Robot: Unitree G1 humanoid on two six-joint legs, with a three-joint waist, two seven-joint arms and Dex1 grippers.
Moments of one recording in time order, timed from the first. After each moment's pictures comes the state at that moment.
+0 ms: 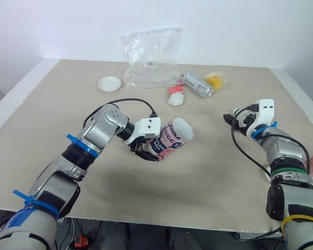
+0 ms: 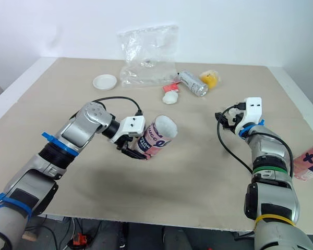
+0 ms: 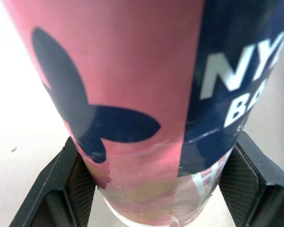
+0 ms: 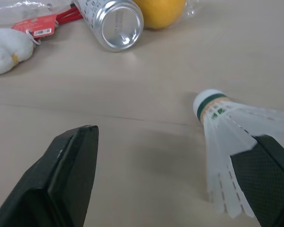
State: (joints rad) left arm -0.96 0.45 -0.48 0.28 0.03 0.43 -1.41; right arm -0.85 -0.62 -0.24 0.99 0.23 0.18 0.58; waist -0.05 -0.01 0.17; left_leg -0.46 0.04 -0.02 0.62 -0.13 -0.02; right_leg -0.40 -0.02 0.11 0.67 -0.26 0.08
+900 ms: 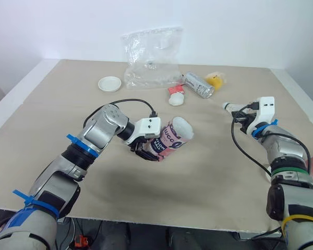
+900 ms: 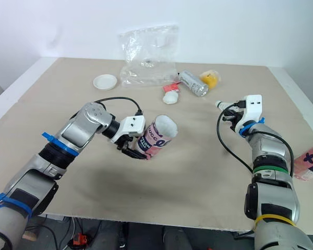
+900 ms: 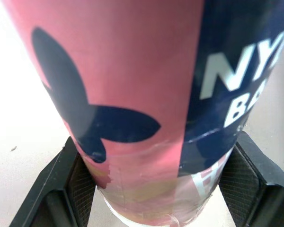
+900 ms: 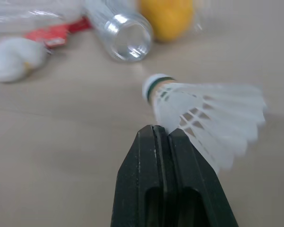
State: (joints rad) left arm -0.96 0.44 -0.48 0.30 0.03 0.42 -1.40; right arm -0.78 -0.63 -0.24 0.81 0.23 0.20 0.63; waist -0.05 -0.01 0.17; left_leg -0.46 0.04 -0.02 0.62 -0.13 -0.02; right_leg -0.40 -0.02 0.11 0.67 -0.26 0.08
